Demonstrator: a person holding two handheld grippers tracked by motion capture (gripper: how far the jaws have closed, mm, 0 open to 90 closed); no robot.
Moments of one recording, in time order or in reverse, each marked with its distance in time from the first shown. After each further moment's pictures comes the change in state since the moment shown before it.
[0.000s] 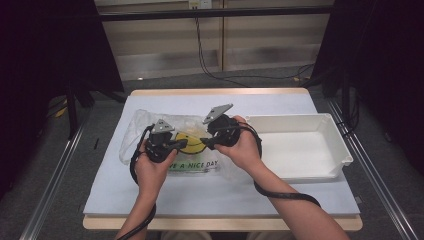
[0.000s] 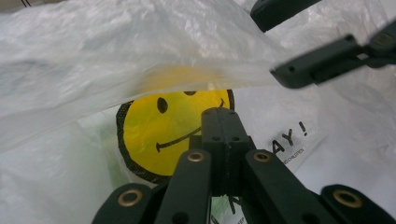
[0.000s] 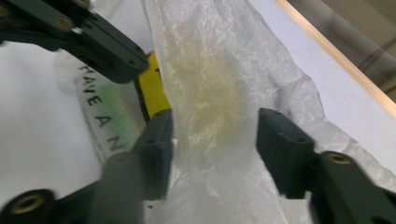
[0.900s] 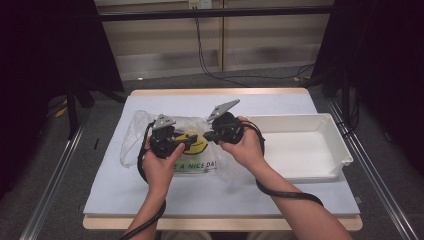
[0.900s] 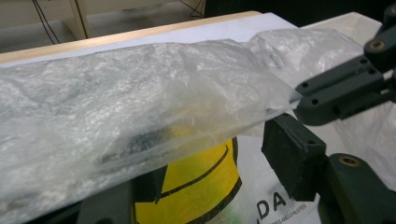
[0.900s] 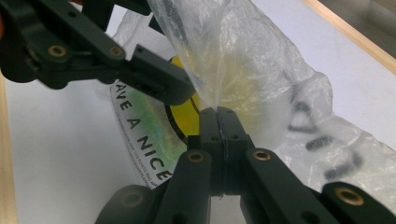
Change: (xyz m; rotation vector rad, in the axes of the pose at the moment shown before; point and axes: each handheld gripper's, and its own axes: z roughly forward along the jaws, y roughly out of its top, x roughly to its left) left arm 0.000 0.008 0.014 -0.127 0.021 -0.106; right arm -0.005 -0.001 -0.010 -0.026 0.120 0.067
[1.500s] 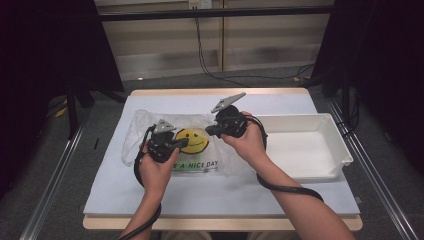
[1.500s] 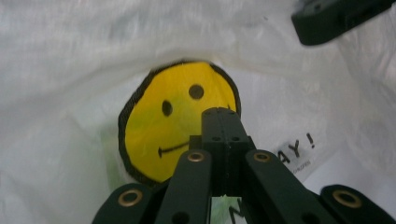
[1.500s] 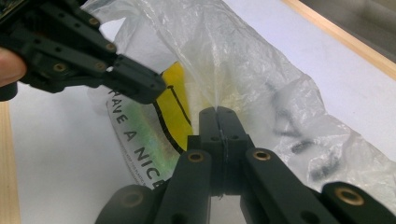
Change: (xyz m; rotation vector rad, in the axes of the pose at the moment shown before) left arm -0.002 -0.011 -0.009 0.104 0.013 0.050; right arm -0.014 0.004 -0.007 -0.034 0.000 0.078
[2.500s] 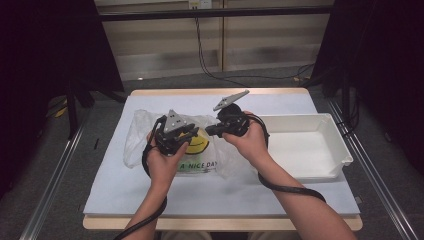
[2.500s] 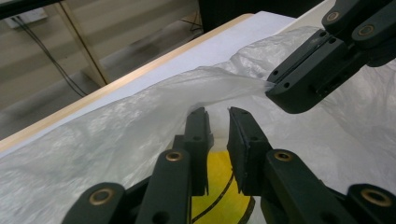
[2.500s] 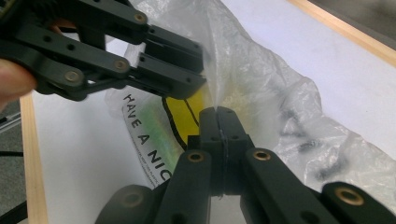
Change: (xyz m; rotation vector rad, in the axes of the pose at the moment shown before) left arm -0.016 0.031 0.006 -0.136 0.023 0.236; right arm 0.000 0.002 -0.008 -0.016 0.047 0.045
